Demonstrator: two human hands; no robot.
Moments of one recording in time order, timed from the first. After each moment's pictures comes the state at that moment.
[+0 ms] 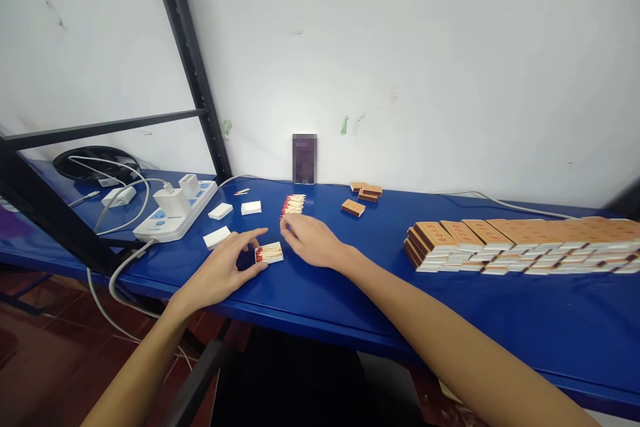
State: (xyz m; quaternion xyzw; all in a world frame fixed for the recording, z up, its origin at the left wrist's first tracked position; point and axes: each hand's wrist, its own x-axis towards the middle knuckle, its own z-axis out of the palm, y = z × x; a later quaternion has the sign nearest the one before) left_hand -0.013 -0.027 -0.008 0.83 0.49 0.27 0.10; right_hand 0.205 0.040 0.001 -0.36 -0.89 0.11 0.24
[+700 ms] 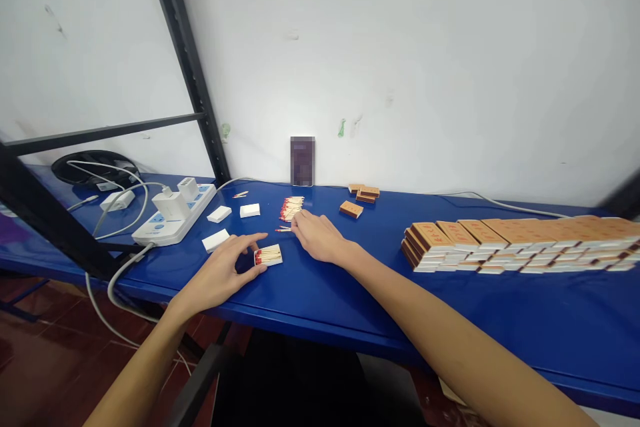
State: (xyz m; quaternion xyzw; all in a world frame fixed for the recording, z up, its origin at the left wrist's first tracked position) left_hand -0.013 -0.027 -0.009 0.83 0.48 0.27 0.09; right_hand 0.217 0.058 -0.006 -0.42 -0.89 0.04 0.17
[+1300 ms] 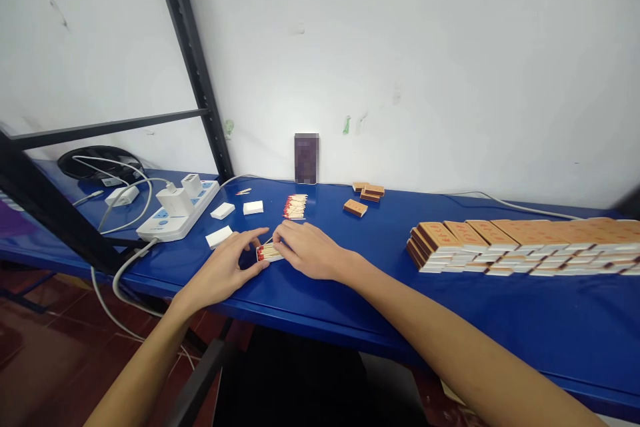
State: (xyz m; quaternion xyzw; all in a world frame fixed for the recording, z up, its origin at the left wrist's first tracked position) left_hand -0.014 -0.026 -0.010 0.82 0.49 0.28 0.09; right_hand 0.200 0.021 0.008 -0.30 -0.93 0.08 0.20
